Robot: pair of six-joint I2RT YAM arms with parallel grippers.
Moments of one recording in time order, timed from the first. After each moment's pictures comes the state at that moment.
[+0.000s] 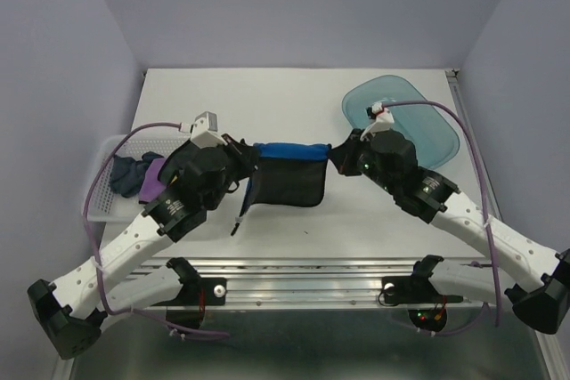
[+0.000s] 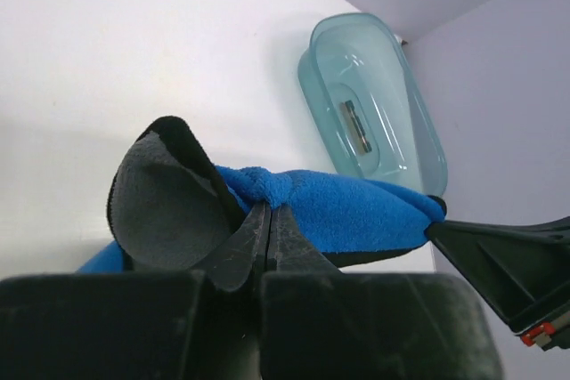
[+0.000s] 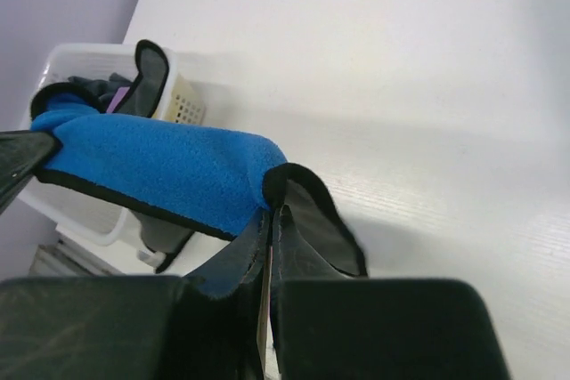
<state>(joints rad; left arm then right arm) -0.79 0.84 0.83 -0.28 -0.42 -0.89 0.77 1.02 0.96 -0.26 0.21 0.63</state>
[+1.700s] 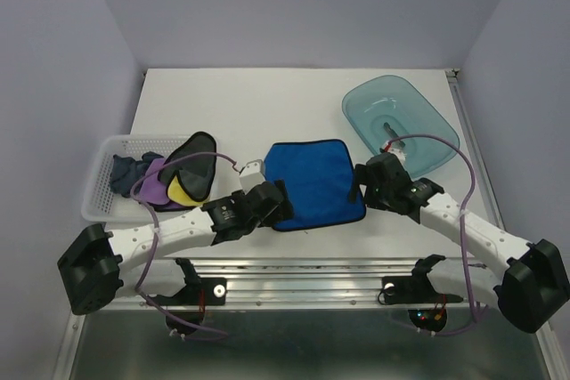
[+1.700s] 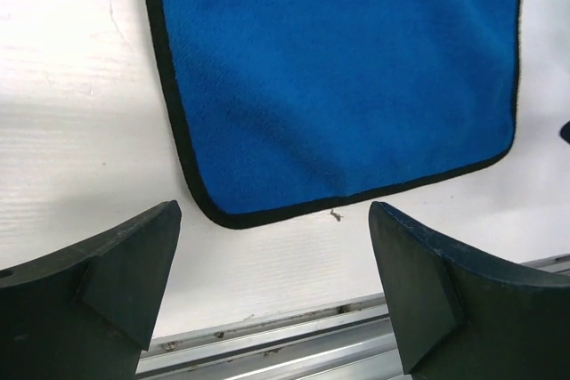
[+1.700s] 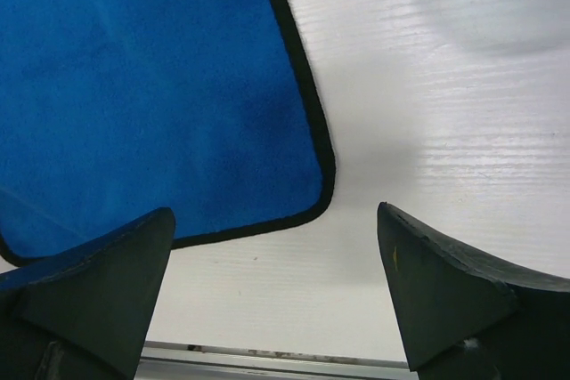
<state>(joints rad) -1.02 1.12 0.65 -0.37 -0.42 -1.06 0.58 1.09 0.69 -0.55 0.23 0.71</state>
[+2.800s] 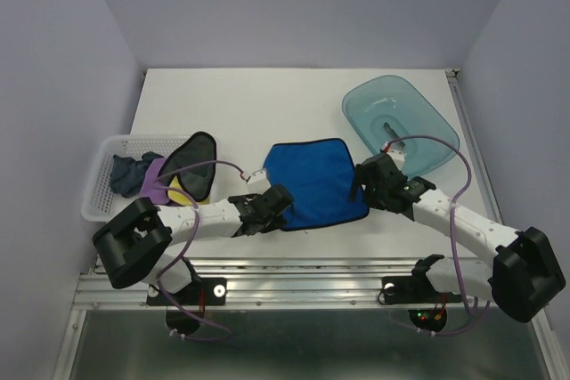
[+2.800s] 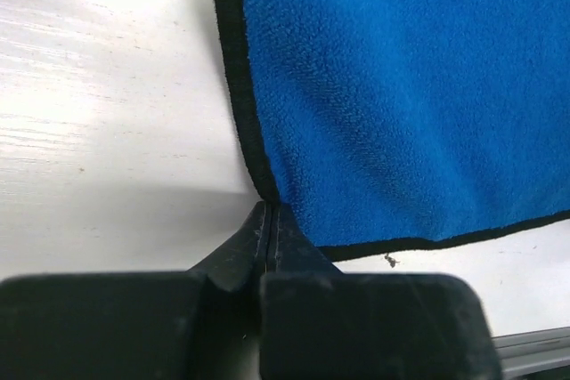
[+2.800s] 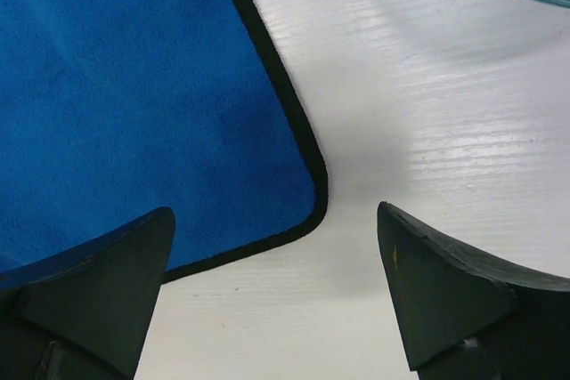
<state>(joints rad) -0.99 1.42 0.64 -0.30 -0.34 -1.19 0.58 1.17 0.68 -0.51 0.31 0.75</state>
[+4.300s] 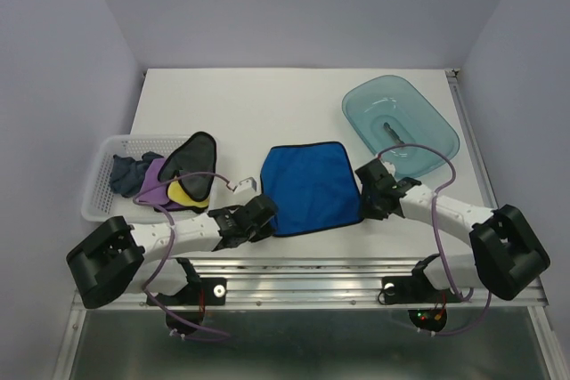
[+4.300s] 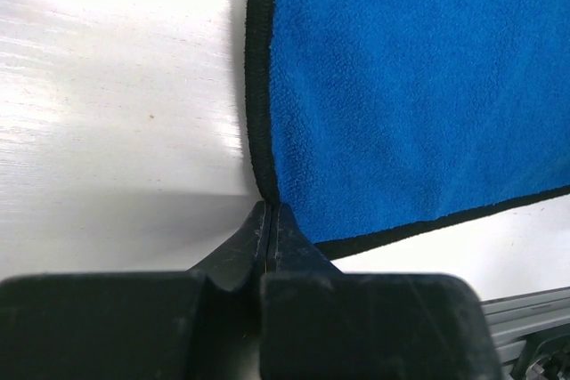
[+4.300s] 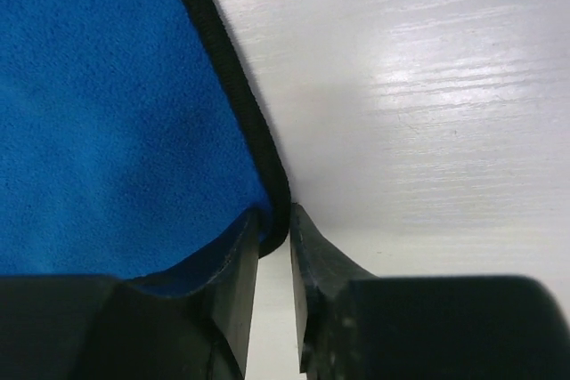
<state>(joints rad) -0.99 1.22 0.47 -0.25 -0.31 -1.22 0.57 1.31 0.63 -0.47 0.21 0.75</state>
